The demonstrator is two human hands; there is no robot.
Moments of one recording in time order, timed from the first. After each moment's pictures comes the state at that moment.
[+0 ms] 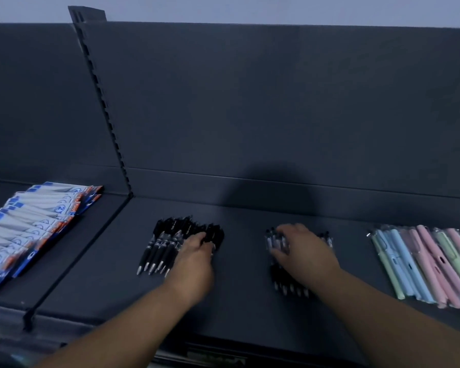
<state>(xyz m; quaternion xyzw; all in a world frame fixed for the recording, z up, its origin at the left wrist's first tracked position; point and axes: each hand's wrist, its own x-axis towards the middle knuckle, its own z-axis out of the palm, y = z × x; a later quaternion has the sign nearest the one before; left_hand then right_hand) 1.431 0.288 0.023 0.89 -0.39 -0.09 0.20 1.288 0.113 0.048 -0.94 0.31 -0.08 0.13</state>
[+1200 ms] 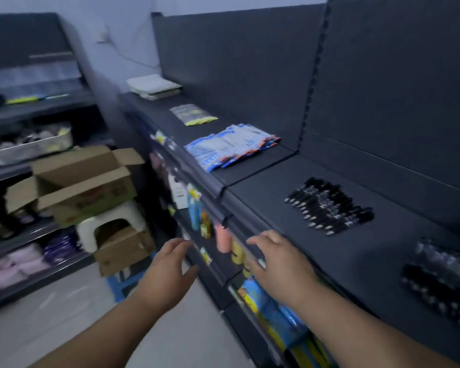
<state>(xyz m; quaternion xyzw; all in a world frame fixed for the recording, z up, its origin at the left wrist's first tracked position) 1.278 0.565 -0.006 0.97 -0.01 0.03 0.23 1.296 0.332 0.024 -0.96 -0.16 -0.05 0.22</state>
